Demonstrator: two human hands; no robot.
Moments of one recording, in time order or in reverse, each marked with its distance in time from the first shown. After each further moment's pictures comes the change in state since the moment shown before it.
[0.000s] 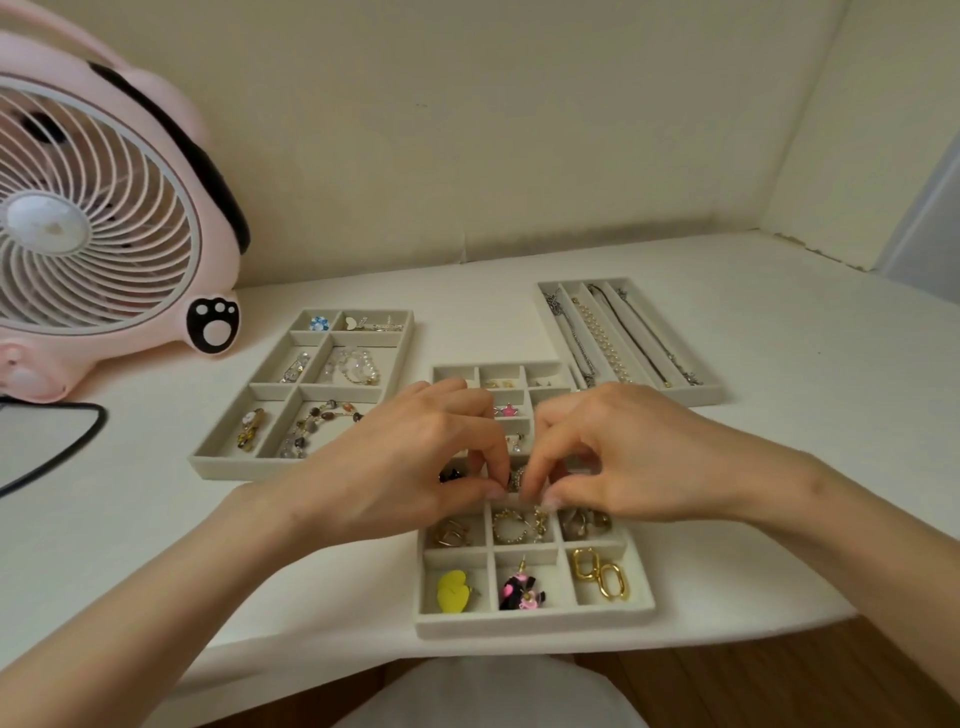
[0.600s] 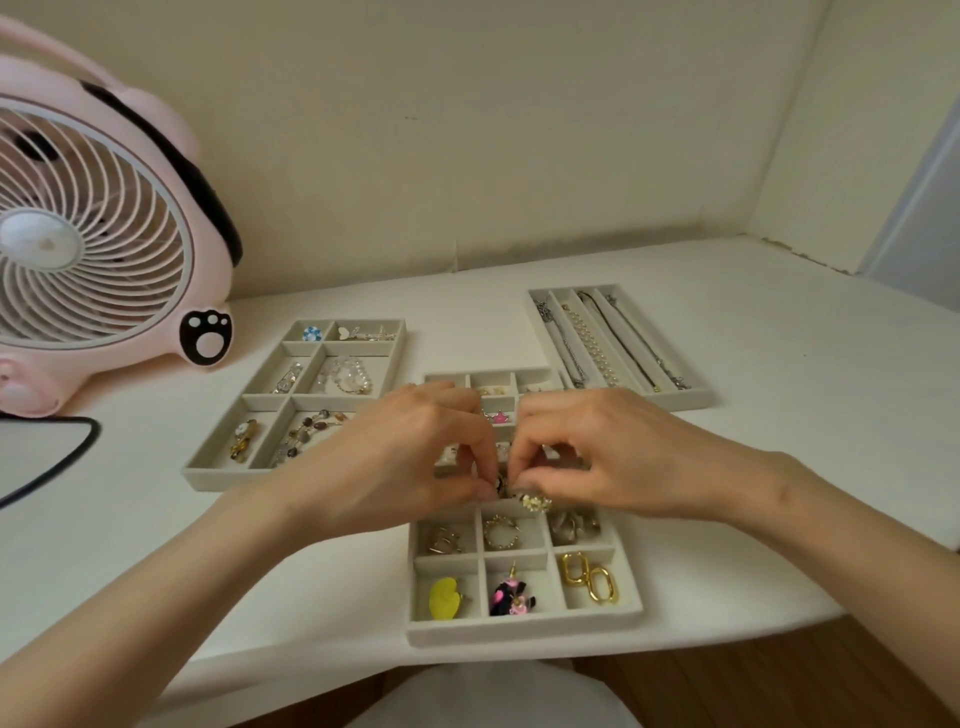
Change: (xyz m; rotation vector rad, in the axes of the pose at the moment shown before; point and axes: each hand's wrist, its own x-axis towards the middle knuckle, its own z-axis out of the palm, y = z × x) left_hand 0.006 0.000 -0.005 -0.022 -0.006 -0.045; right_hand 0.004 0.011 0.006 0.017 0.137 -0.139
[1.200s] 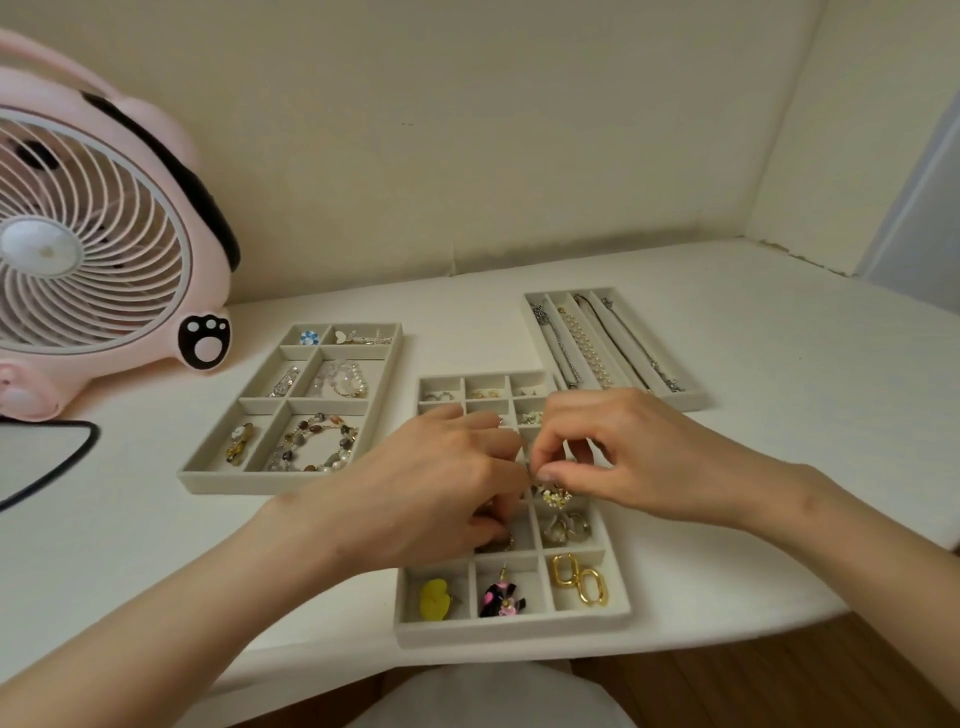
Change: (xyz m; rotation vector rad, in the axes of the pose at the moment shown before) left_hand 0.010 0.018 0.015 0.315 -0.101 0.216; right_hand -0.015 0.016 0.000 0.088 0.100 0.011
